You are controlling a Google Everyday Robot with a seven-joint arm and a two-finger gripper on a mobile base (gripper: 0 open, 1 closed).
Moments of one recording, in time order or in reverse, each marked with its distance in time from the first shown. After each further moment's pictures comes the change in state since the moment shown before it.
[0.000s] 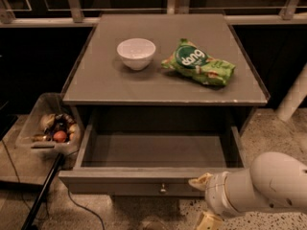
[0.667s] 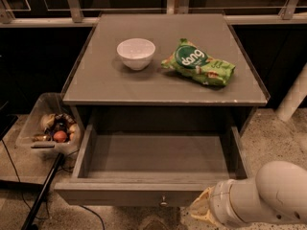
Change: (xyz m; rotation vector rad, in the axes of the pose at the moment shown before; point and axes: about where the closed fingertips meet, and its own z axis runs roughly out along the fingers) arm 0.011 0.019 -0.007 0.002 0.029 0.045
